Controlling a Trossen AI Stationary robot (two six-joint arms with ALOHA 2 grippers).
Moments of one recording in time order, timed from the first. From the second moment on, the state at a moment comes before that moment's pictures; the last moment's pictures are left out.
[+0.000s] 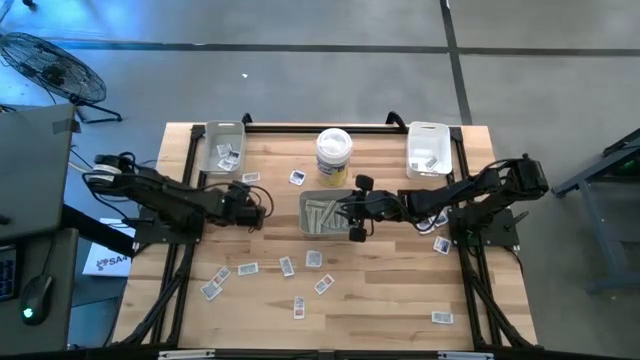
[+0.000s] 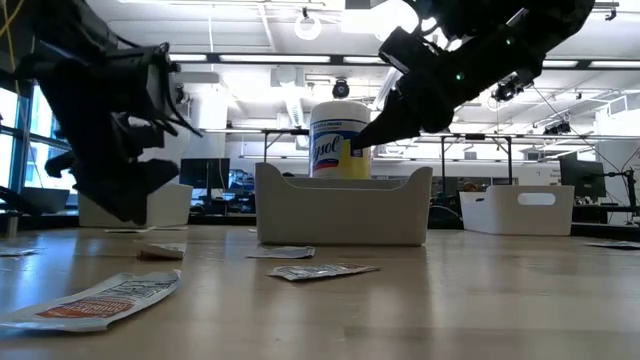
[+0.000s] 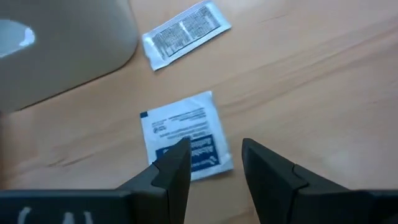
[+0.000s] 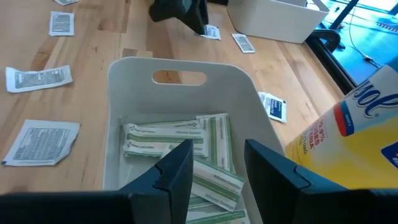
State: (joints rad) left arm -0.08 1.34 0.49 -0.58 -0.65 -1.24; right arm 0.05 1.54 0.71 0.32 0.27 -0.10
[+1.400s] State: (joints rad) left arm -0.20 1.40 0.73 -0.74 -0.67 -1.15; right arm 0.05 1.54 0.71 0.31 0.23 -0.05
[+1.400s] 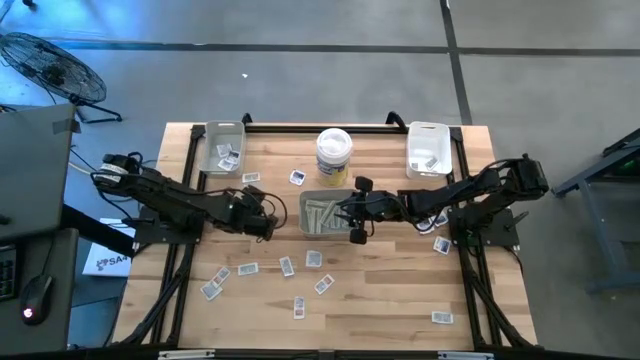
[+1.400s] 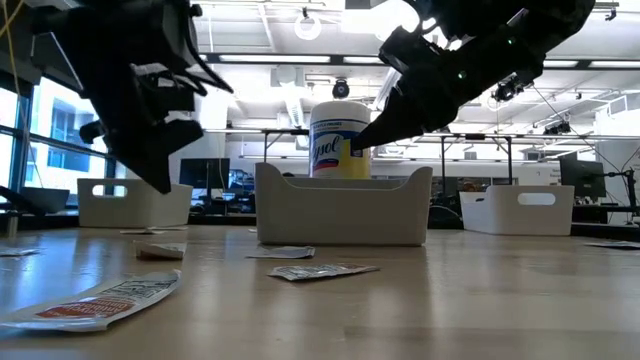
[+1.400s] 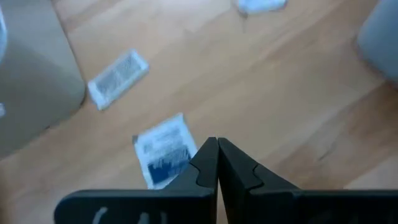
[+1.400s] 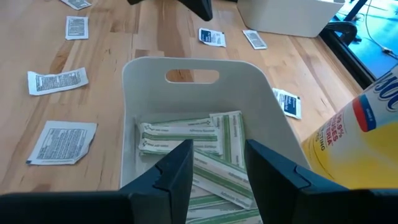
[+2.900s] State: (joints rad) left arm -0.14 1.39 0.38 -0.34 -0.67 -1.26; right arm 0.05 1.54 0.71 0.31 0.20 -0.01
